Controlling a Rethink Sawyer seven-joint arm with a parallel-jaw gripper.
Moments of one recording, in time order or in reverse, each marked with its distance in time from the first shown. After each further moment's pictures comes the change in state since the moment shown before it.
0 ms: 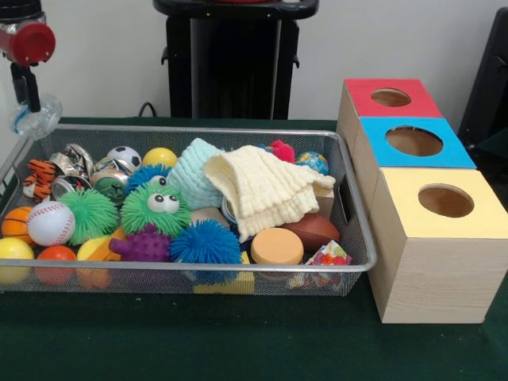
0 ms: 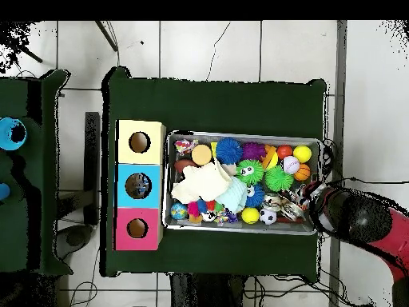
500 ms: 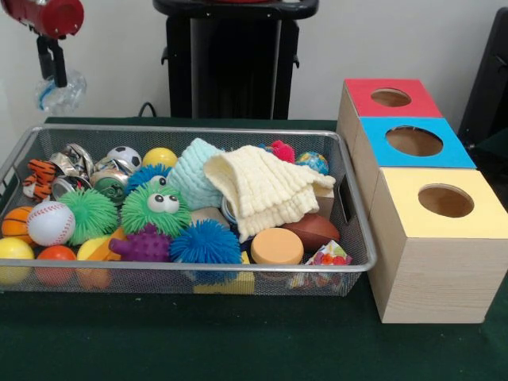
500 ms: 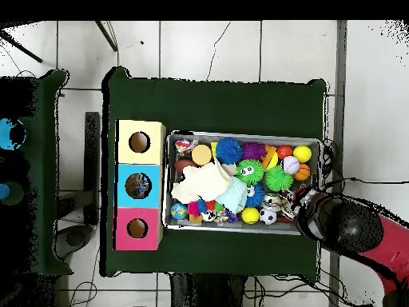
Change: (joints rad) arm 0.049 -0.096 -0.025 0.083 0.044 0.003 0.000
